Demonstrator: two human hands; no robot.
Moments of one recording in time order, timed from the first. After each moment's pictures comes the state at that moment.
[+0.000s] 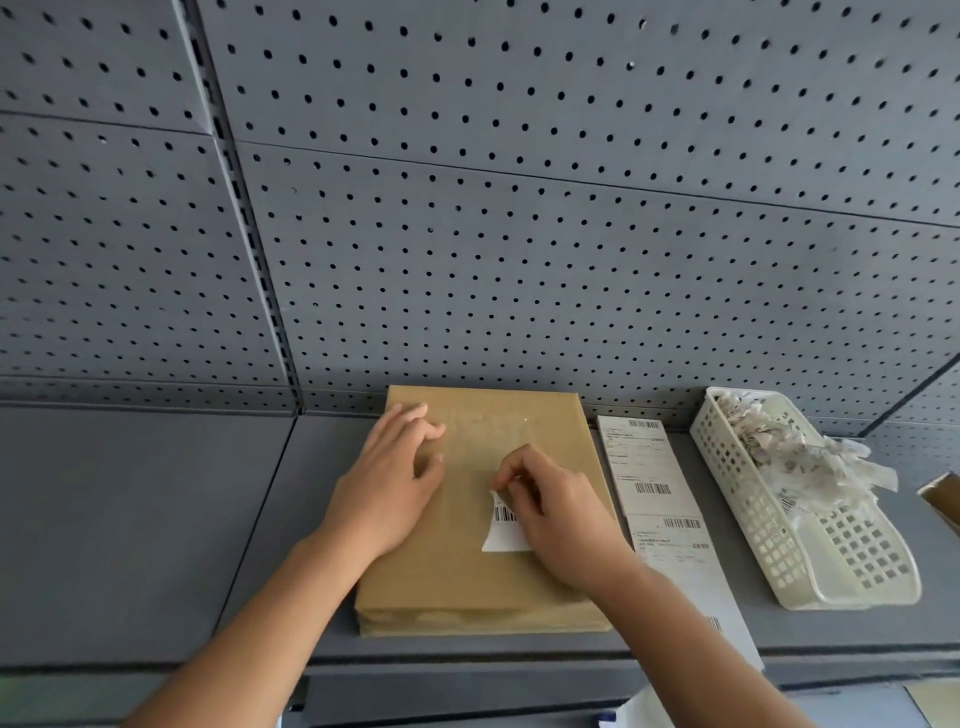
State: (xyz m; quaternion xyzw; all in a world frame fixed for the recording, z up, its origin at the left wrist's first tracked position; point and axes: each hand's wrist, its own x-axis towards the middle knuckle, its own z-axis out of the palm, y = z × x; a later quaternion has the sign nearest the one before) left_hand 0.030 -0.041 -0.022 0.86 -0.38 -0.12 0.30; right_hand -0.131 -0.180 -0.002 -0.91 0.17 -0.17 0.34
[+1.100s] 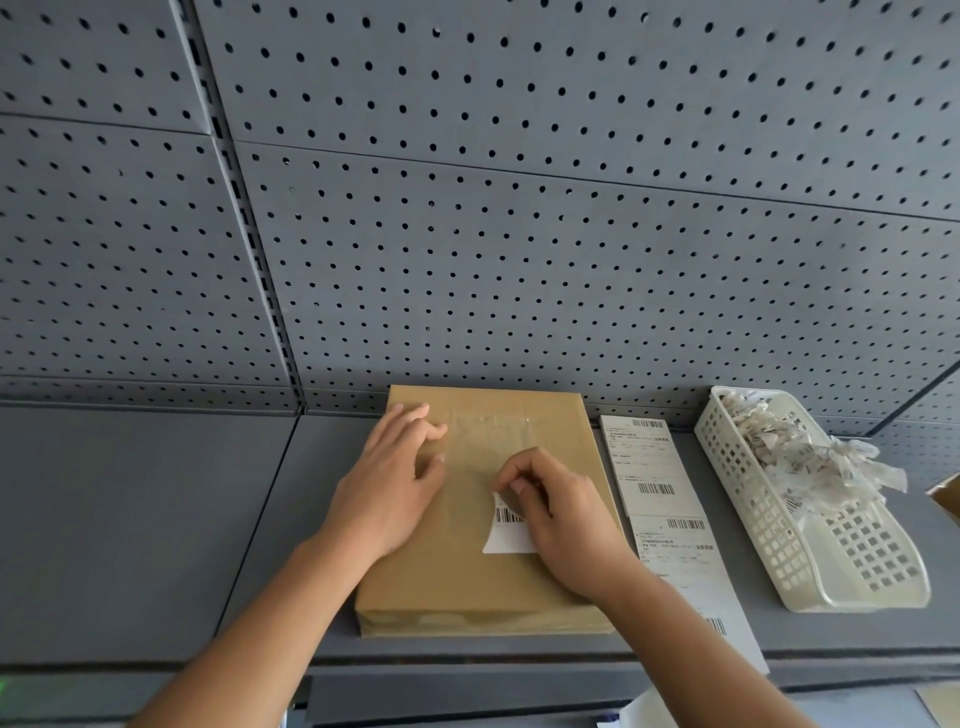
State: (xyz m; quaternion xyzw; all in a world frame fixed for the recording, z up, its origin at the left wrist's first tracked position) left_hand 0.027 -0.040 -0.020 0.87 -0.38 -0.12 0.30; right_hand -0.133 -0.182 -0.010 -0.89 0.14 -0.20 0.37
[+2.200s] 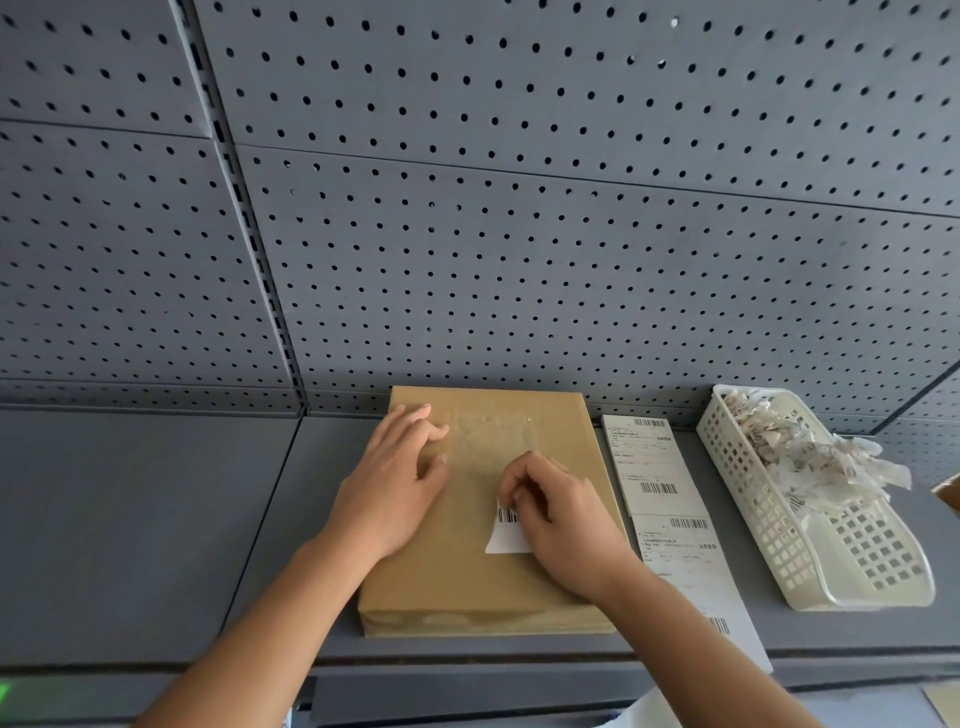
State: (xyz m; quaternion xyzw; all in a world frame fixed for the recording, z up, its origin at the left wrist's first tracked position) left_hand 0.029 -0.040 -0.023 0.87 -0.38 -0.11 0.30; right_hand -0.135 -0.178 -0.007 -0.90 0.15 -0.19 0.37
